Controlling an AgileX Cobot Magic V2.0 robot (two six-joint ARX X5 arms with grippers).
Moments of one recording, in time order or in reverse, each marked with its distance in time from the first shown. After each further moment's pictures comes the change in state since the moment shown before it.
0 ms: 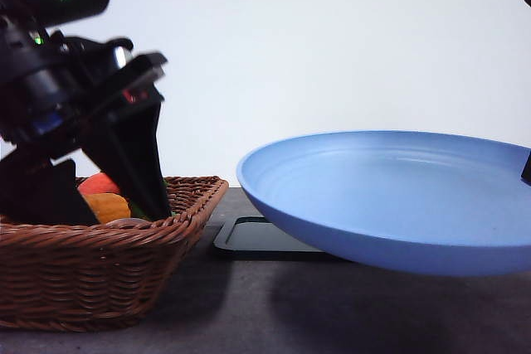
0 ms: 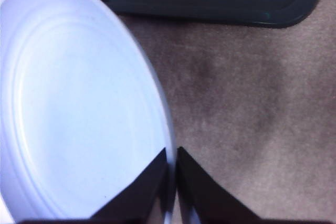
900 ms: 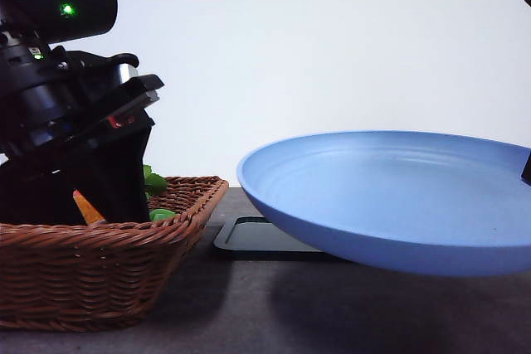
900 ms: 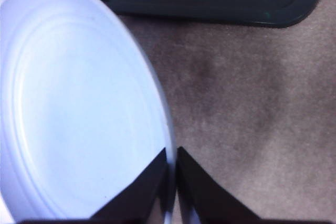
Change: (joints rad) left_arx -0.002 0.029 0.059 -0.127 -0.029 0.087; right_arx 0.000 0.000 0.000 0.000 0.000 0.000
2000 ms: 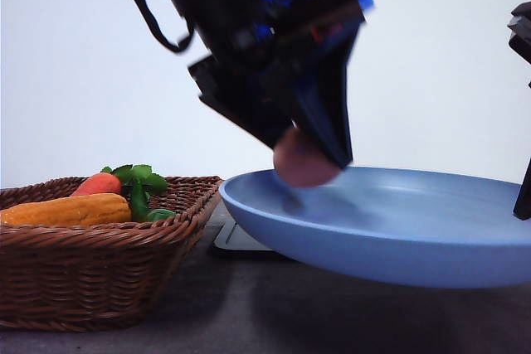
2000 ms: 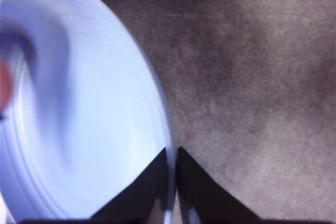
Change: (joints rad) left_arx -0.438 0.183 0.315 0.091 -0.325 0.265; right_arx 0.000 0.133 0.000 0.008 -0.067 0.063
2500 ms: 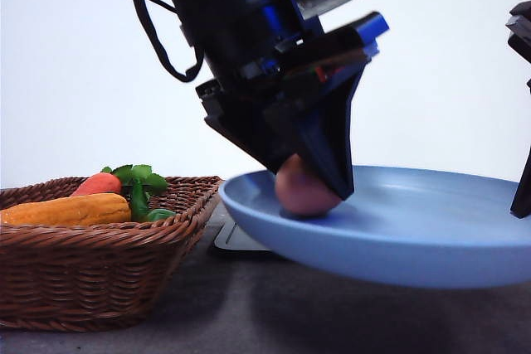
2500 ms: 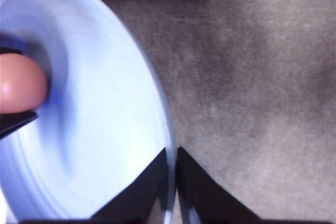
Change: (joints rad) left_arx 0.000 0.039 0.000 0.007 0.000 0.014; right_arx 0.000 0.000 0.000 0.011 0.001 0.000
